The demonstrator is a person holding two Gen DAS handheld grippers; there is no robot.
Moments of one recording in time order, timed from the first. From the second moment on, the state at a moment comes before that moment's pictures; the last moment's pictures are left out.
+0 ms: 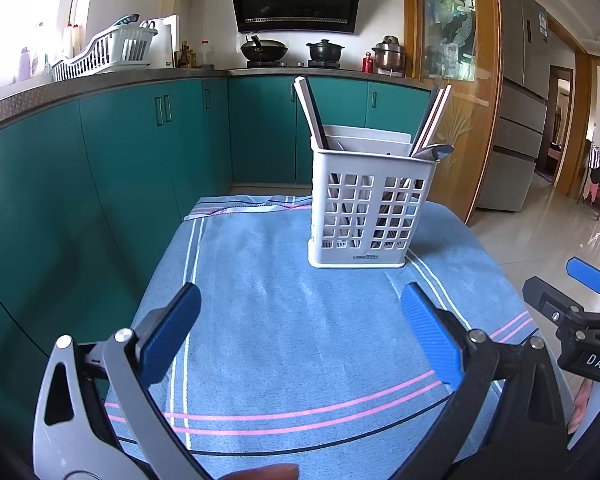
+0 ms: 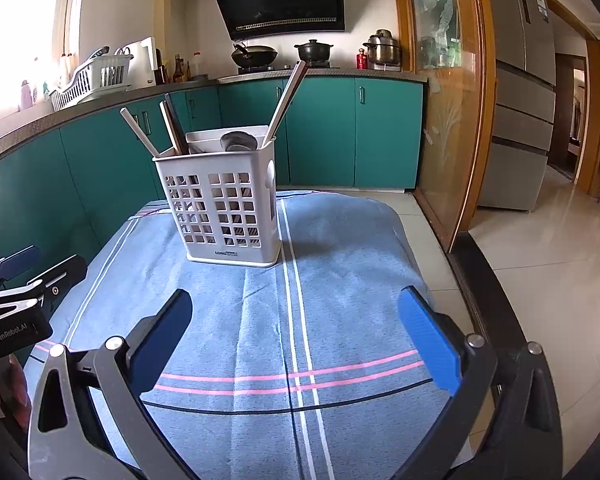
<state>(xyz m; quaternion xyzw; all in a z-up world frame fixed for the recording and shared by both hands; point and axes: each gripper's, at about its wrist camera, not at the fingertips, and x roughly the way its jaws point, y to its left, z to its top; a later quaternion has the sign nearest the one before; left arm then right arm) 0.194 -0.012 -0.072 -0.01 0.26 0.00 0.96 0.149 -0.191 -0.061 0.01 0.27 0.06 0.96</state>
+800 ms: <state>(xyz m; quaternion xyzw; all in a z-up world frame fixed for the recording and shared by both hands) 0.196 -0.013 -0.073 -0.01 0.27 0.00 0.96 0.150 -0.191 -0.062 0.01 0.28 0.06 0.96</state>
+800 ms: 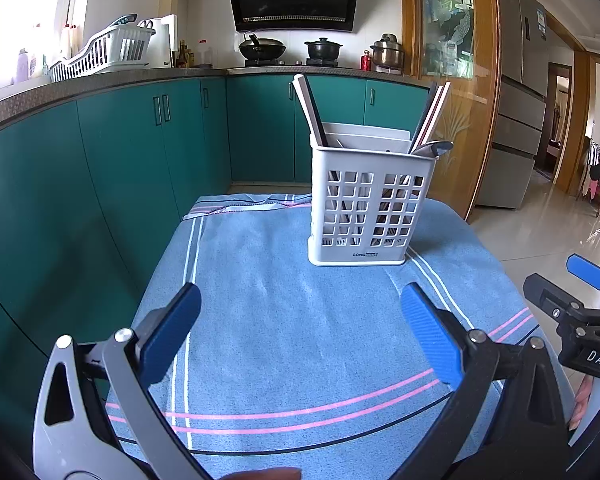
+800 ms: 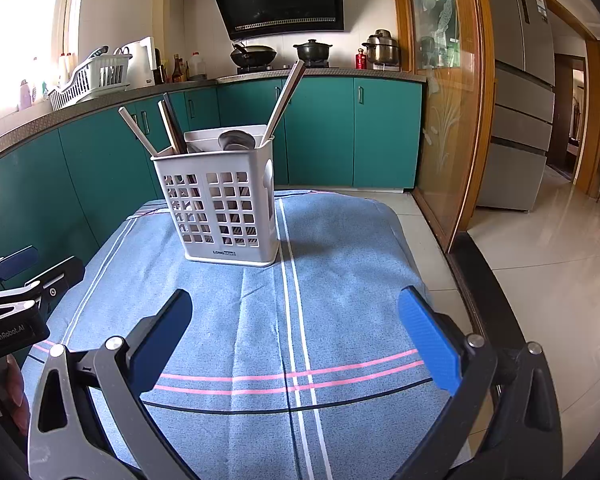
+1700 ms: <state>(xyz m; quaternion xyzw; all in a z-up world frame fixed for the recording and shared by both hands) 0.196 -0.013 -0.075 -0.01 0.27 0.00 0.96 0.150 -0.189 -0.063 0.01 0.28 0.06 0.96</state>
